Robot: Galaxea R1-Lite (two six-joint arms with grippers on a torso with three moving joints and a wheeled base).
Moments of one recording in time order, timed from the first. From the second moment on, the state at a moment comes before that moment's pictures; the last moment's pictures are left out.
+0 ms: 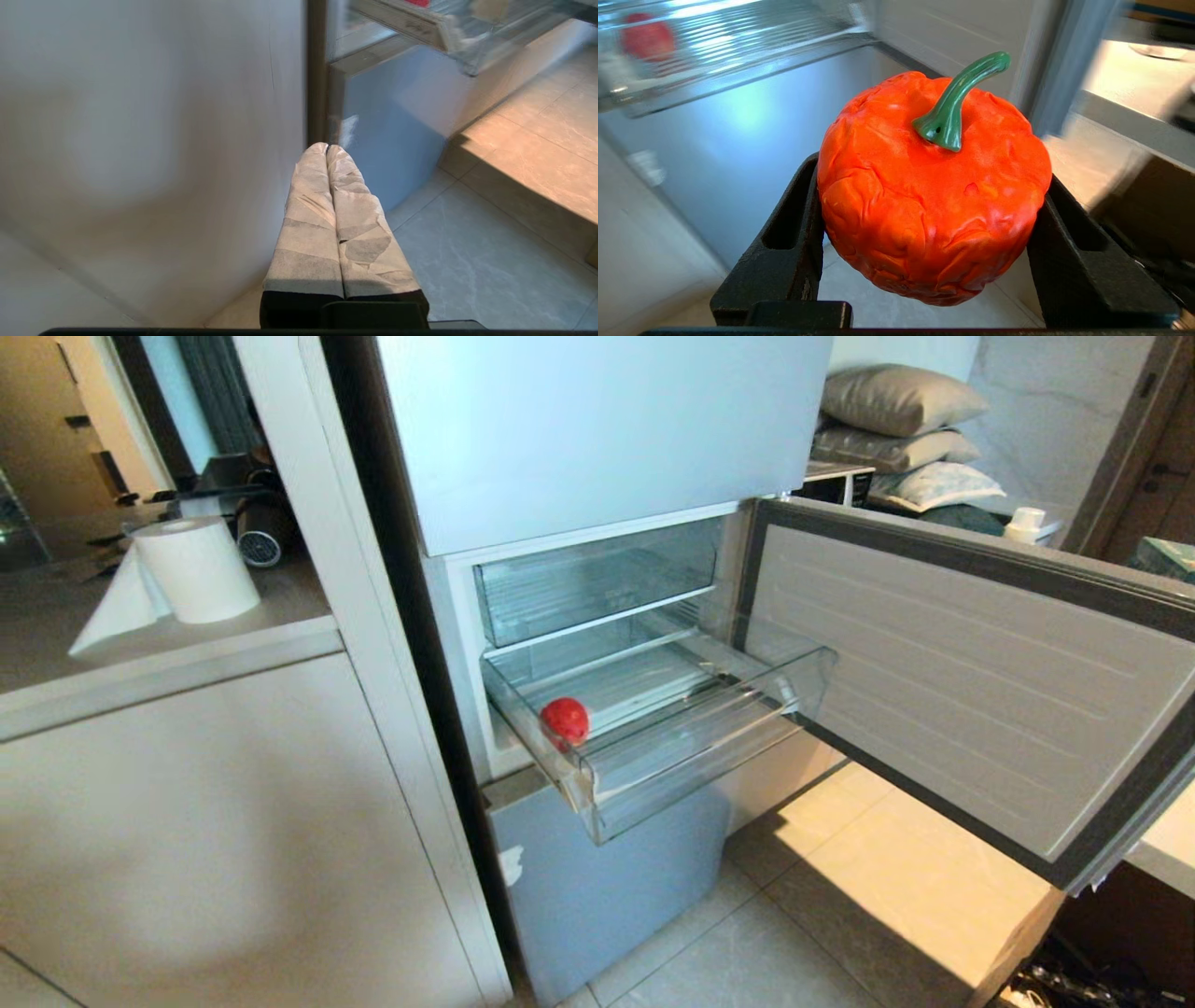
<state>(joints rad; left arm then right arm) 0.01 0.00 -0.05 0.13 0.00 0.01 0.00 0.00 0.00 0.00 -0.03 0.05</state>
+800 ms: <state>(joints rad) 0.01 0.00 -0.05 0.13 0.00 0.01 0.00 0.03 0.00 0.00 -0.03 0.03</state>
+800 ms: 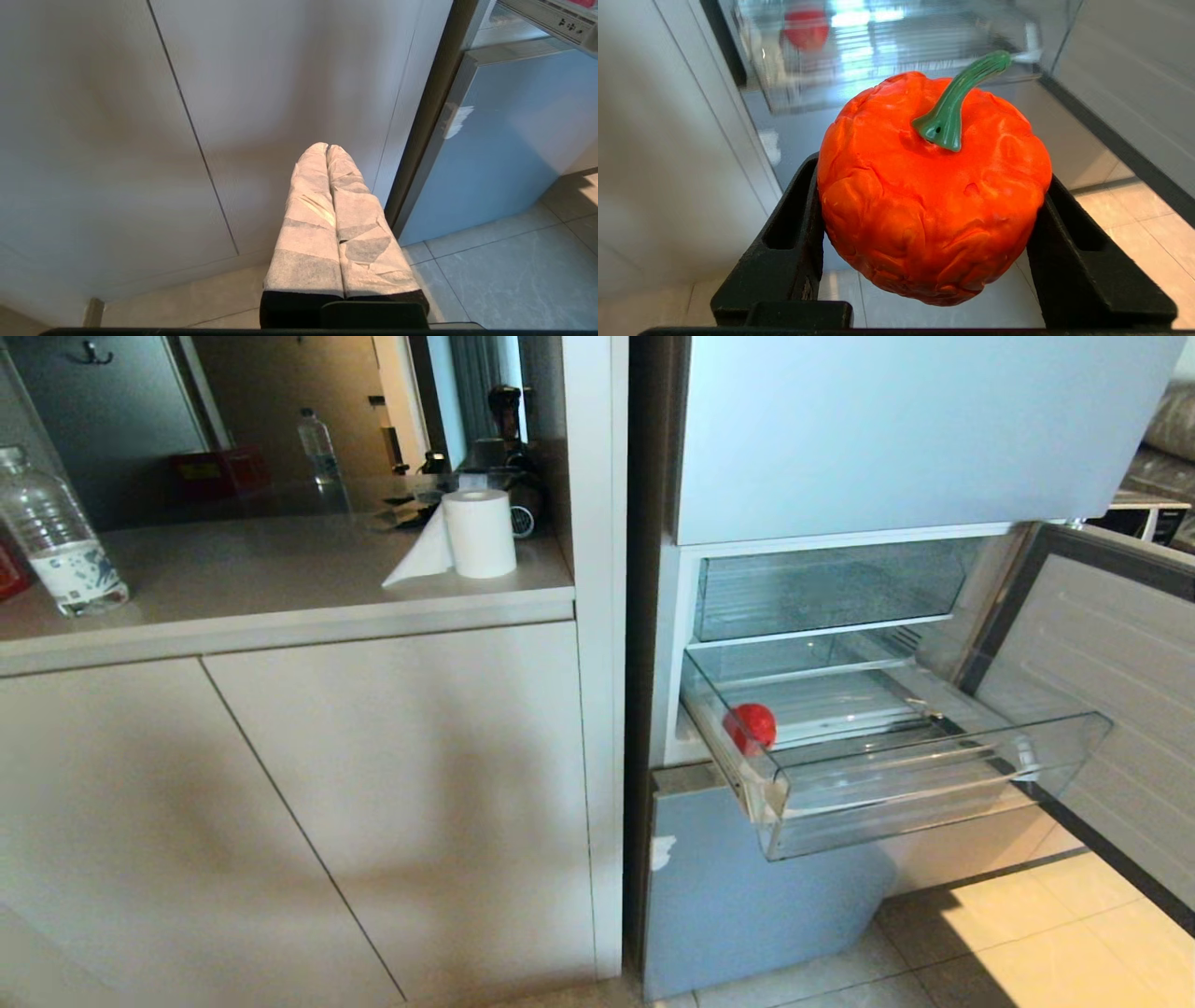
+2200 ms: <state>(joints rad) 0.01 0.00 -0.05 0.13 0.00 0.01 0.08 1.94 -1.24 -0.26 -0.01 0.14</state>
